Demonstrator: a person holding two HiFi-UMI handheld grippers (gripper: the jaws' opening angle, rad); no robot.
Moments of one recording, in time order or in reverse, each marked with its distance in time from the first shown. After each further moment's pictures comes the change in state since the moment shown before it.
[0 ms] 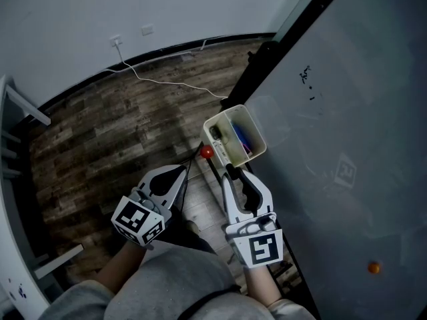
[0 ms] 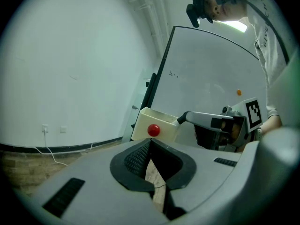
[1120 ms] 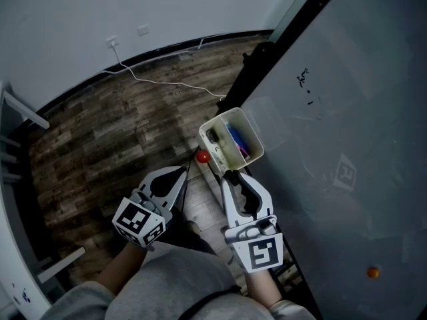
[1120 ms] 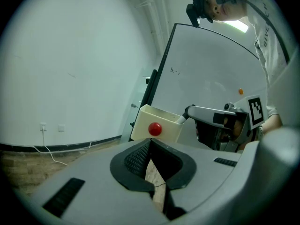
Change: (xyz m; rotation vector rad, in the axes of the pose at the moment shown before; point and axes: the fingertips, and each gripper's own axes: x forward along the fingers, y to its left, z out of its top) left arm 0.015 0.003 -0.003 -0.005 0.021 -0.014; right arm 0.005 -0.006 0.007 -0.008 -0.023 -0.009
